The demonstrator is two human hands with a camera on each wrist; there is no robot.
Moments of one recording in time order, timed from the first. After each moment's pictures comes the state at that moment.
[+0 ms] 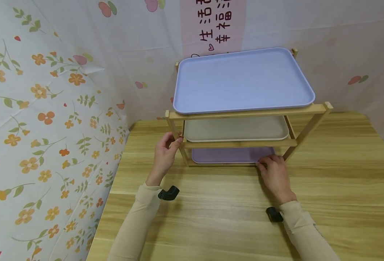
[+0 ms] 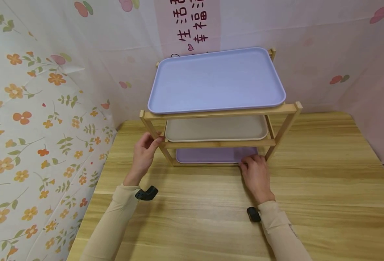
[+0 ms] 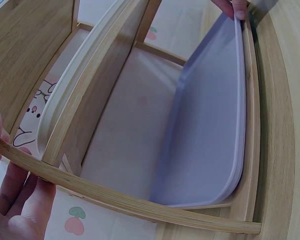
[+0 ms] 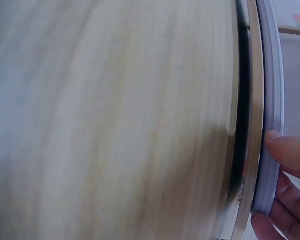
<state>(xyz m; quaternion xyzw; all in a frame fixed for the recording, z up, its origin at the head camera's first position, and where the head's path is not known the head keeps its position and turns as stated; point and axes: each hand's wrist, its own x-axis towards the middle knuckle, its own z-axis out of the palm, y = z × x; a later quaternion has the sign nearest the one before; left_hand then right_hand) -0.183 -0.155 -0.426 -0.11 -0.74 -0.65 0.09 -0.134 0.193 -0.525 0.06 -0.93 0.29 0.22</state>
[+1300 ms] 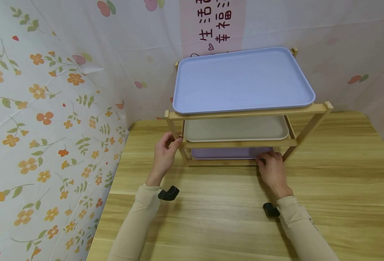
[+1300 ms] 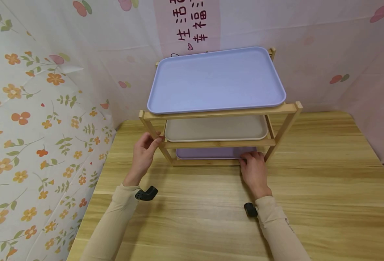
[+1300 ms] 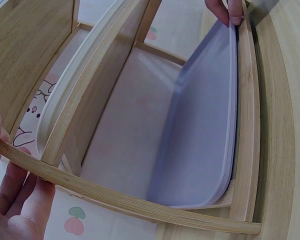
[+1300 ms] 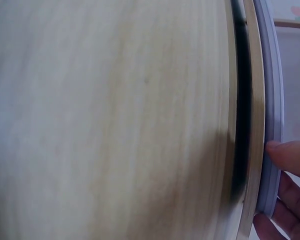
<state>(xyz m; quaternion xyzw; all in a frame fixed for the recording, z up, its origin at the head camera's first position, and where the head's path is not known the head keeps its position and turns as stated) -0.183 -0.154 -0.426 -0.10 -0.74 -0.66 0.08 -0.146 0.189 -0.526 0.02 -0.93 0.31 0.20</state>
